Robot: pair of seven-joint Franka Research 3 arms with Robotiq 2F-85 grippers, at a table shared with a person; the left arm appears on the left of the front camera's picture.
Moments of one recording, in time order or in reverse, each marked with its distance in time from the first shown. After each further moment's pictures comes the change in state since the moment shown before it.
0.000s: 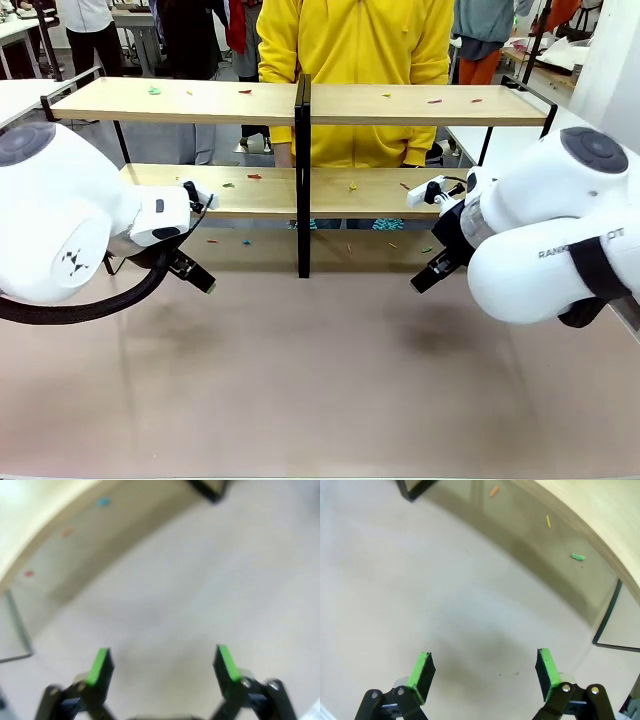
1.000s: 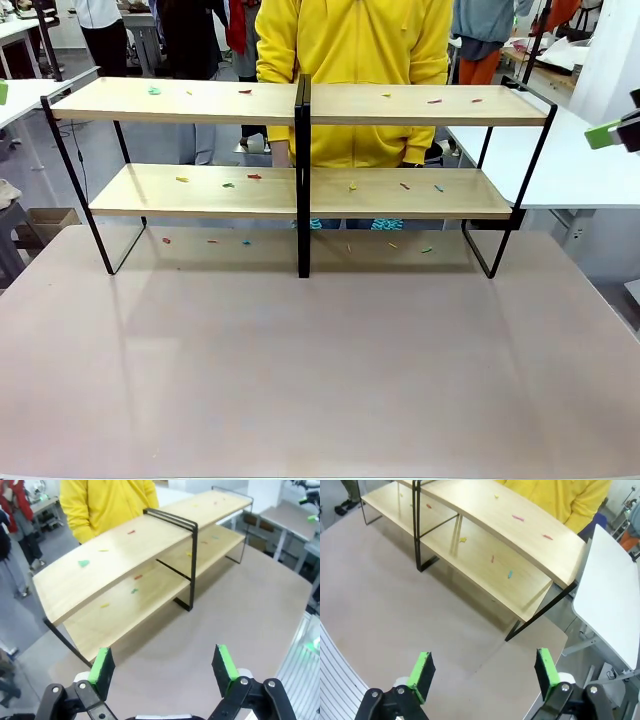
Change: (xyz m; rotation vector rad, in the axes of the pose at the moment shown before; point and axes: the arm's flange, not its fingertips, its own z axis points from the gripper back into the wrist) left arm -0.068 0.091 0.327 -0.046 -0.618 -0.014; right arm -0.048 -0.058 0.310 -0.108 -0.397 0.056
